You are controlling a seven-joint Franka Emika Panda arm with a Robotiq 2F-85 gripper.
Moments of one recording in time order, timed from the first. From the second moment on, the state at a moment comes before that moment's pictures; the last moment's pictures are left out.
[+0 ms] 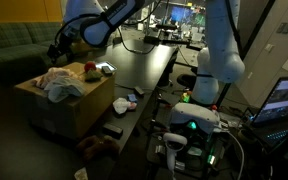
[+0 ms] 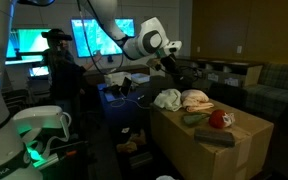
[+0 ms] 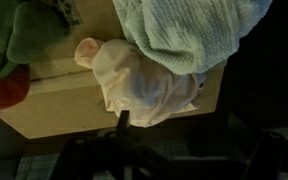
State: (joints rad) arm 0.37 0.36 -0.17 -1.92 -0.22 2.78 0.57
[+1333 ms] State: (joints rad) arm 0.39 0.79 -0.31 -1.59 -0.26 2.85 0.69
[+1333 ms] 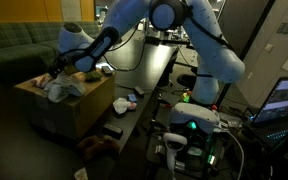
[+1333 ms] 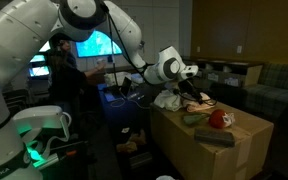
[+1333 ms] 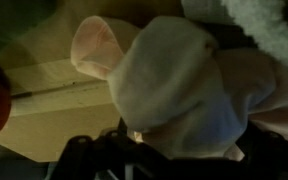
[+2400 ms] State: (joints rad) arm 0.42 0.79 -0.37 -1.53 -0.25 2.81 0.71
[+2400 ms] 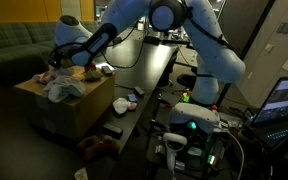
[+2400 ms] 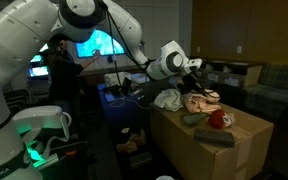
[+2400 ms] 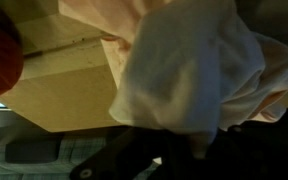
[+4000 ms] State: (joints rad) arm 0.69 0.05 -0.65 -1.80 -0.85 2.46 1.14
